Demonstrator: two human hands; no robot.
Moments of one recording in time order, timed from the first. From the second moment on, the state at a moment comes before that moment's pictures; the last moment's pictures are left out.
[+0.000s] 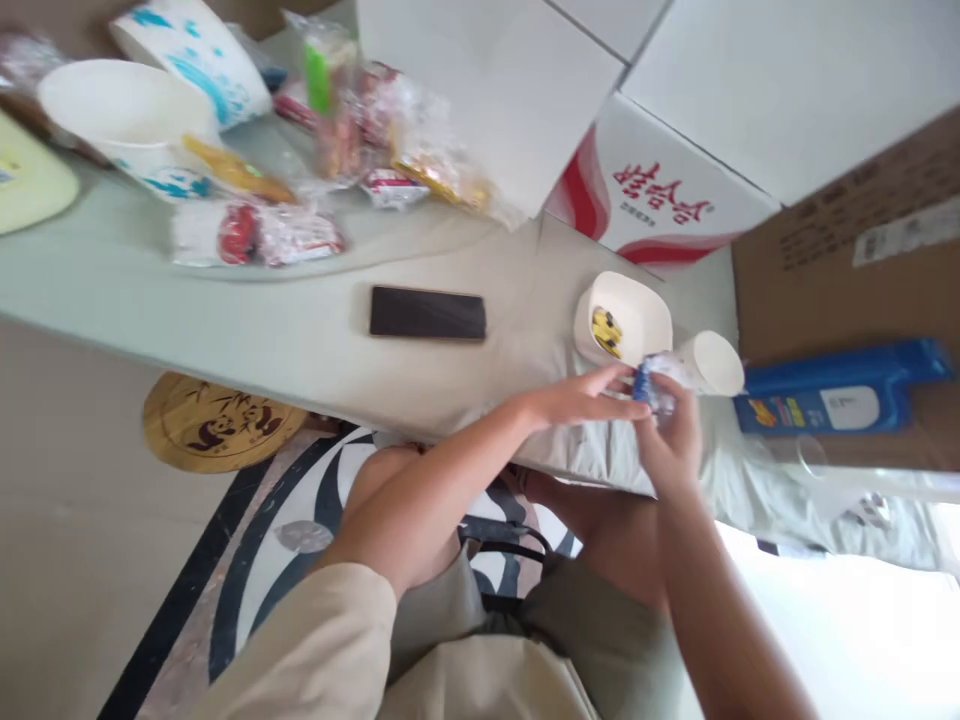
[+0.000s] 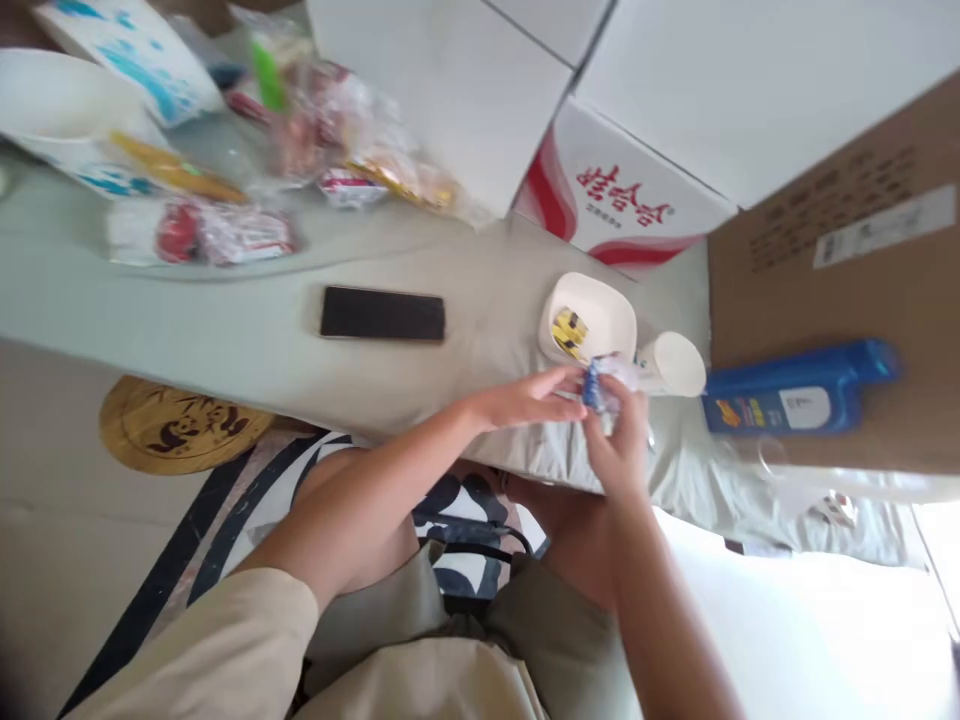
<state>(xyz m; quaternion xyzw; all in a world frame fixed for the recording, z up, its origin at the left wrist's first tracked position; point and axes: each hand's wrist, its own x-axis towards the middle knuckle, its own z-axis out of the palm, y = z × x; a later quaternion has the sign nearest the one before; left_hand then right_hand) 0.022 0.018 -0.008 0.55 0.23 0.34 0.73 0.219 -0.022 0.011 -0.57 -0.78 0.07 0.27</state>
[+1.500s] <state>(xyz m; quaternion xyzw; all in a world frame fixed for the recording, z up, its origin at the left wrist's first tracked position) 0.038 0.025 -0.037 0.52 0.39 0.37 0.66 0.262 -0.038 -0.004 -0.46 -0.38 0.55 0.59</state>
